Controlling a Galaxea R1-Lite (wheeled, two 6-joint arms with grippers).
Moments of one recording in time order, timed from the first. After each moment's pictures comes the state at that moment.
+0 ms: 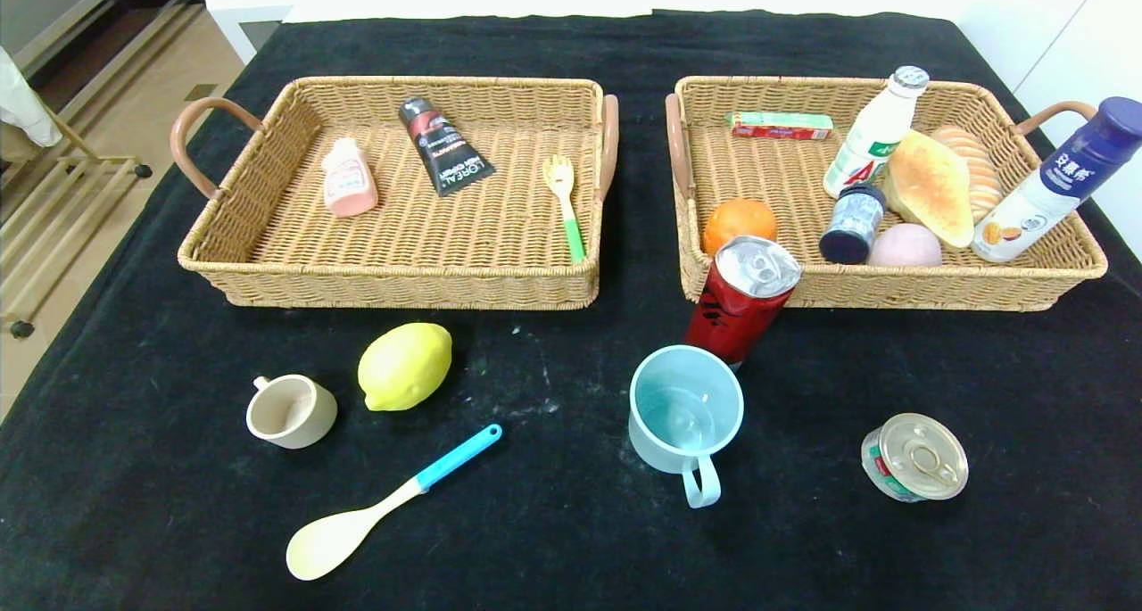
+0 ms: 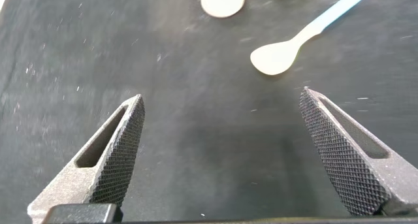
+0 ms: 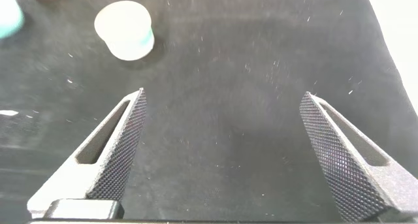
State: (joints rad) left arm 0.00 0.01 -0.15 0.13 -0.04 -0.01; right arm 0.00 0.00 -0.15 0.09 0.01 0.00
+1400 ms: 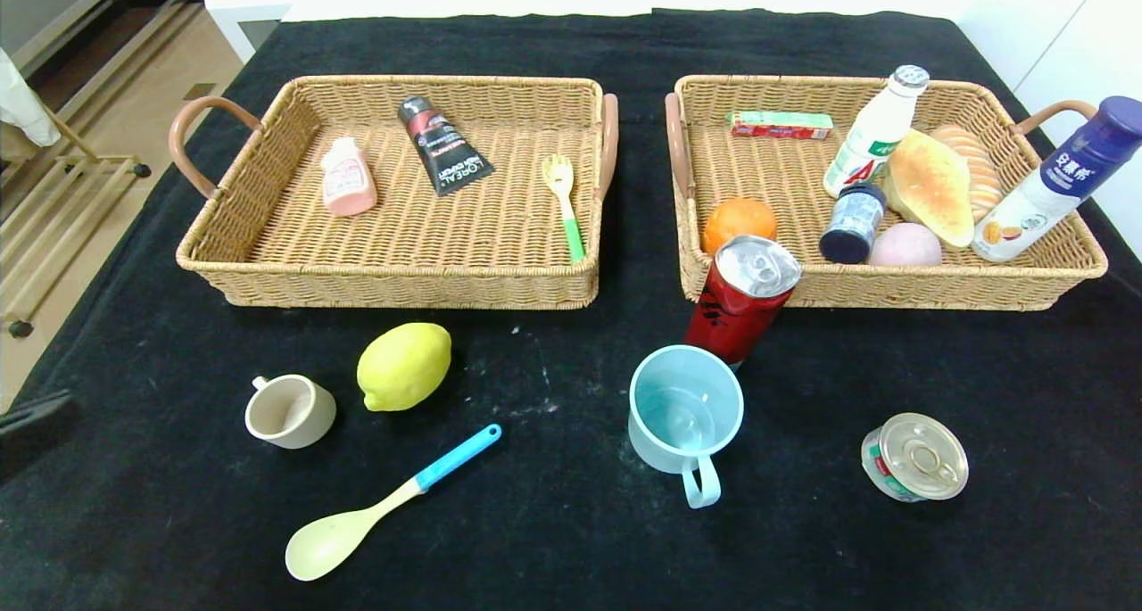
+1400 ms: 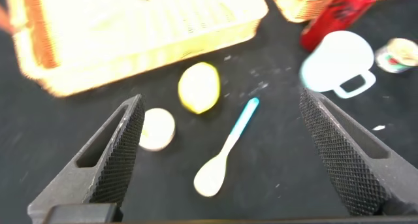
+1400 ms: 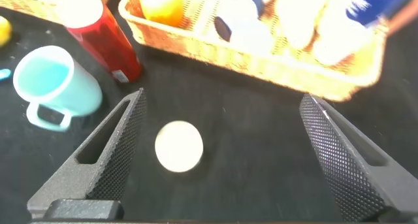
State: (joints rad) left arm -0.34 0.76 -0.86 0.16 -0.08 0.07; right arm 0.10 0.84 -0.78 0.01 0.20 -0.09
